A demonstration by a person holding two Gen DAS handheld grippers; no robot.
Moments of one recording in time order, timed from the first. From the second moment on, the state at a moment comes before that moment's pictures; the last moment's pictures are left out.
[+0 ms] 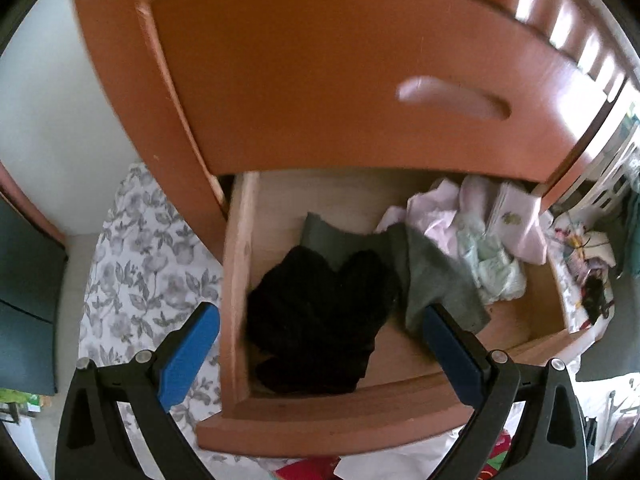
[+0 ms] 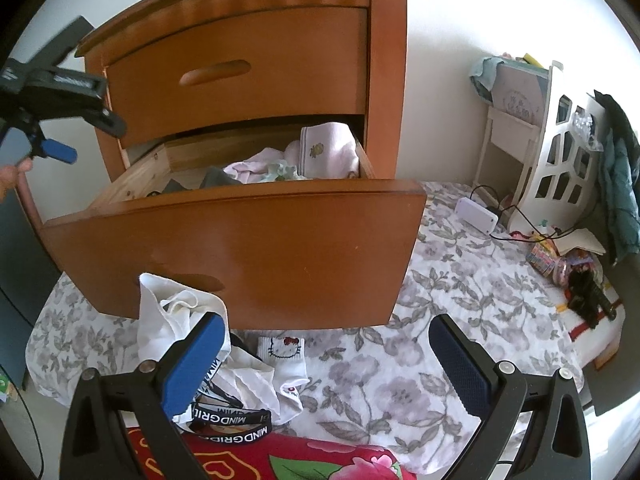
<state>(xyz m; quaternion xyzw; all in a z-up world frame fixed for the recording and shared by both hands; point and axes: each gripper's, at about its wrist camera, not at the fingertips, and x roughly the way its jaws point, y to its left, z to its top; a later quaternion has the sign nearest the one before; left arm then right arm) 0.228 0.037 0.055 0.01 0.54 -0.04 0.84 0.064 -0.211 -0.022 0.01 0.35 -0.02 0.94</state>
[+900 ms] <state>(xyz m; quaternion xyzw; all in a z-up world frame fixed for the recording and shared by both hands) 0.272 -0.008 -0.030 0.07 0.65 -0.01 0.76 0.067 -0.219 -0.029 0.03 0.36 -0.02 0.93</state>
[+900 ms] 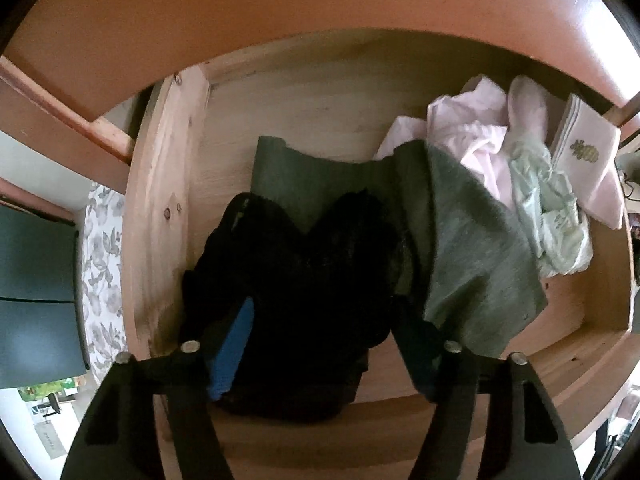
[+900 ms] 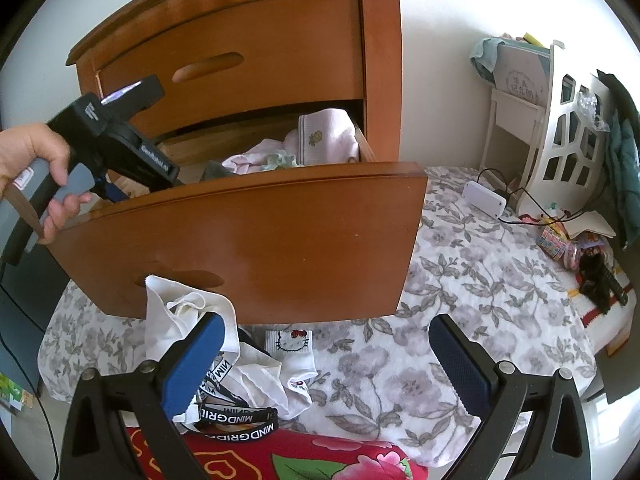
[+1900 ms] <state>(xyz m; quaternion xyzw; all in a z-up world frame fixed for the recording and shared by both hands) 0.254 0.057 -0.014 -0.05 0.60 0.01 0.80 0.067 -0.220 -0.030 0.04 0.37 -0.02 0.93</state>
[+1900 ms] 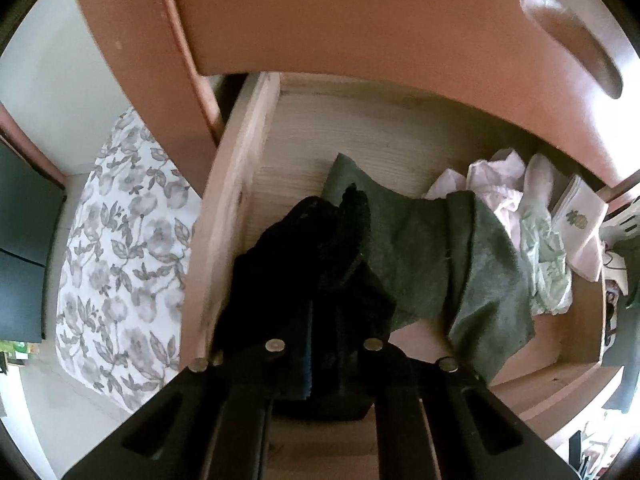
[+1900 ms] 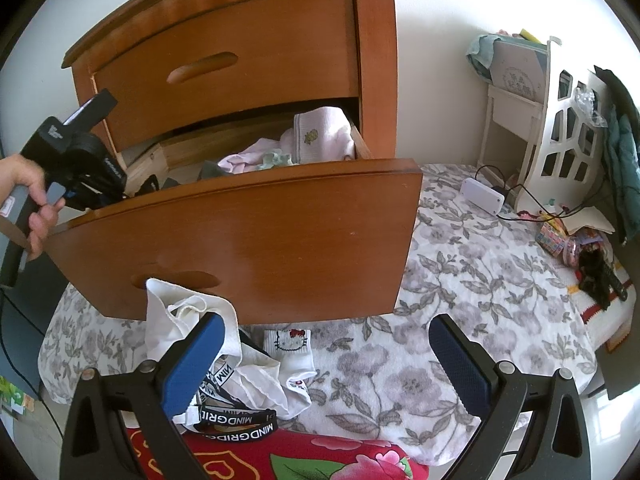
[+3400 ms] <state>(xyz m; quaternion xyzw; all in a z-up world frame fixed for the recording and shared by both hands) 0.175 0.076 0.123 -0.12 0.37 -0.06 0.92 0.065 -0.214 -0.026 0.01 0.36 -0.04 0.93</state>
